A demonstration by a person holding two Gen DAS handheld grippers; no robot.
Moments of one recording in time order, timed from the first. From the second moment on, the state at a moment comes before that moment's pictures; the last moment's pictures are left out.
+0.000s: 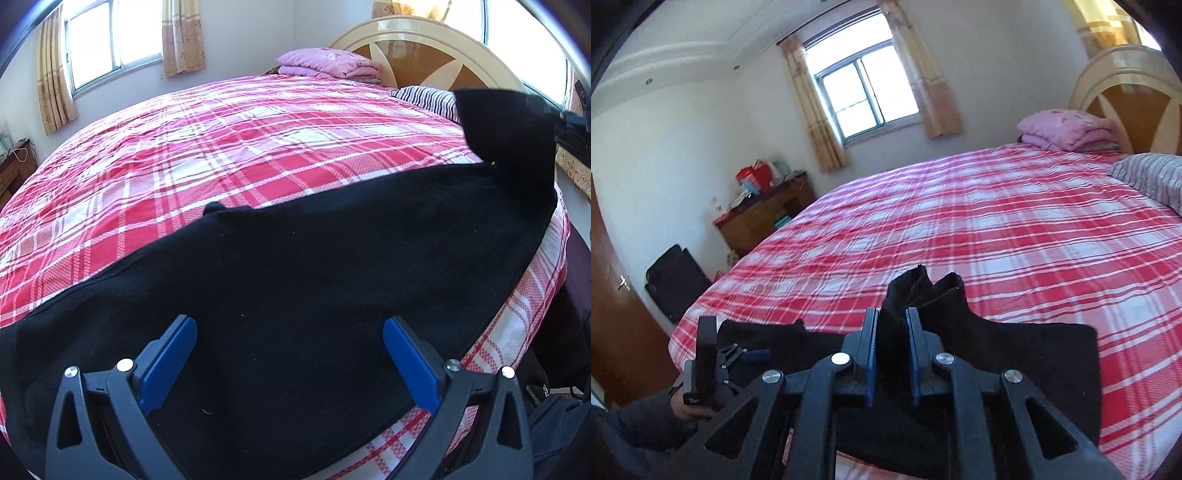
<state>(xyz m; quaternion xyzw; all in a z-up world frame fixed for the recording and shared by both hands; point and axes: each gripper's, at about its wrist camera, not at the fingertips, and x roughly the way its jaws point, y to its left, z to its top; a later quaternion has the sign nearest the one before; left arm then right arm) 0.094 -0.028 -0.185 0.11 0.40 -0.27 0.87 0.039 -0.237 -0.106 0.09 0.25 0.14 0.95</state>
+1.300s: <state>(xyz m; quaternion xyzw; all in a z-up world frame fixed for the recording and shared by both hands) 0.115 -0.093 -0.171 0.01 0.42 -0.35 0.84 0.049 -0.175 -0.202 -0.07 0.39 0.13 0.91</state>
